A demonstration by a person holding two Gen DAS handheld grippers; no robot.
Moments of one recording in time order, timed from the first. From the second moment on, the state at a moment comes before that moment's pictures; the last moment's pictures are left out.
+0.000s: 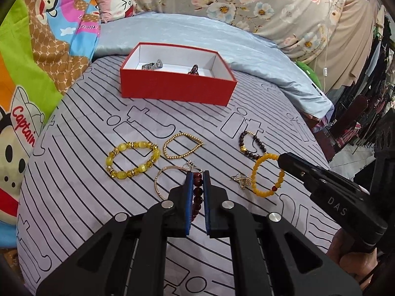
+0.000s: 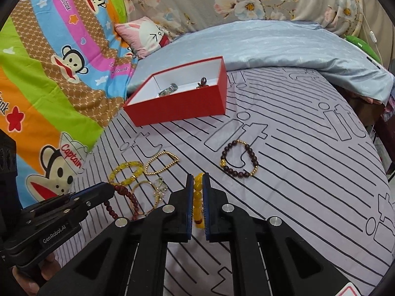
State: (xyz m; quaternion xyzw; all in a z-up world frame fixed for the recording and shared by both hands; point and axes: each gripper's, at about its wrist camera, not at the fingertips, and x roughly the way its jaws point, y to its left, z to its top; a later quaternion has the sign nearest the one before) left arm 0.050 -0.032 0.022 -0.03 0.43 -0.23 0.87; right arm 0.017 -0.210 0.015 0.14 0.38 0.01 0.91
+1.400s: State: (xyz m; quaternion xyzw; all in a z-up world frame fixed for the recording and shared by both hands) left arm 0.267 -0.069 0.094 0.00 0.34 -0.20 0.92; right arm 0.243 -0.208 0.057 0.13 0.36 0.05 0.92
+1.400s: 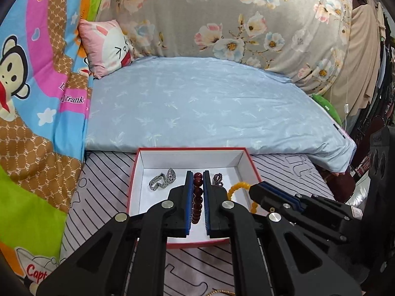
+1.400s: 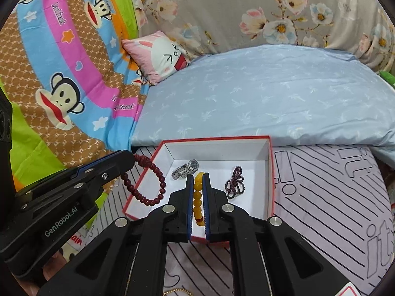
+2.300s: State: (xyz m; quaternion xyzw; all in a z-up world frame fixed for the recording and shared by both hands) left arm 0.289 -0.048 0.034 0.05 0.37 -0.09 0.92; right arm 0.234 -0.213 0.023 0.08 0.37 -0.02 0.92
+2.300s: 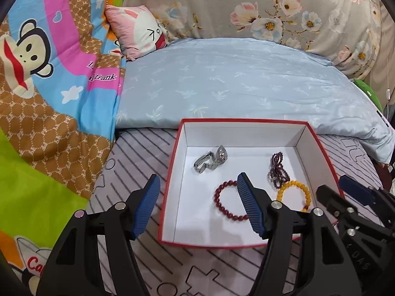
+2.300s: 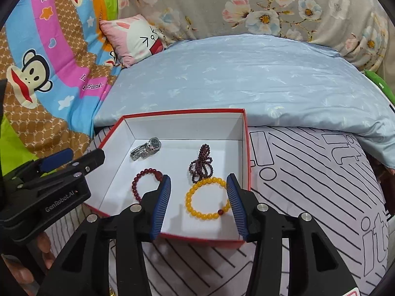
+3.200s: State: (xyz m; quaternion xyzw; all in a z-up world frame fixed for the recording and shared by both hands) left arm 0.144 -0.011 0.017 0.01 0.42 -0.08 0.90; right arm 0.068 -0.206 0.019 0.10 0.38 -0.04 0.92
